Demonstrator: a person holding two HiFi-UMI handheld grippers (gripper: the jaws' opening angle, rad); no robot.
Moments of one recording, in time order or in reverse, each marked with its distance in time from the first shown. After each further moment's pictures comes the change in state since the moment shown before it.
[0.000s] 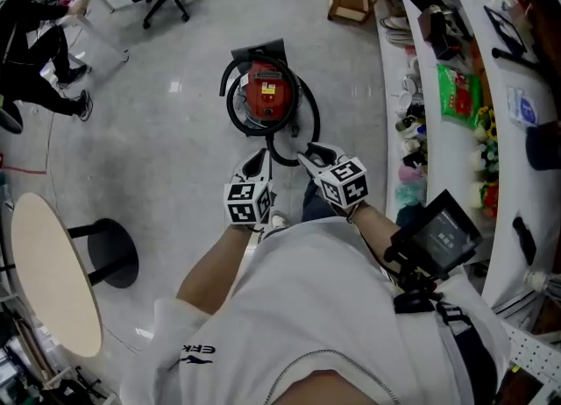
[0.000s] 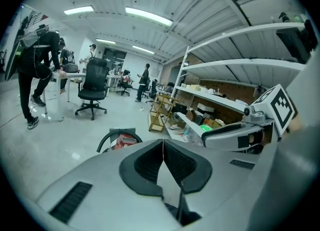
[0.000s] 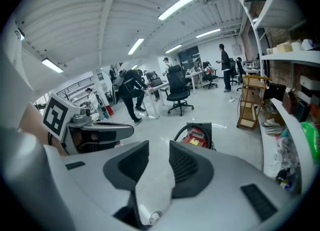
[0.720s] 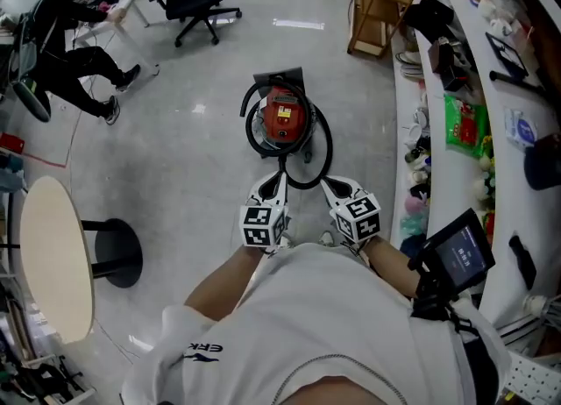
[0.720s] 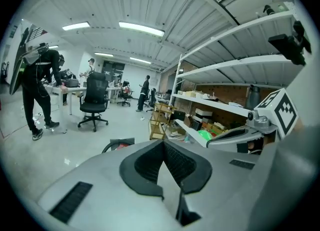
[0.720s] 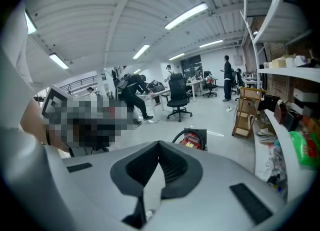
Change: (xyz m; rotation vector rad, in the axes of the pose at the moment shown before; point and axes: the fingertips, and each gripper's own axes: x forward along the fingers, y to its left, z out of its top) left arm -0.047 -0.075 0.016 0.081 -0.096 0.037; right arm -0.089 0.012 -0.014 -0.068 -0.069 -0.026
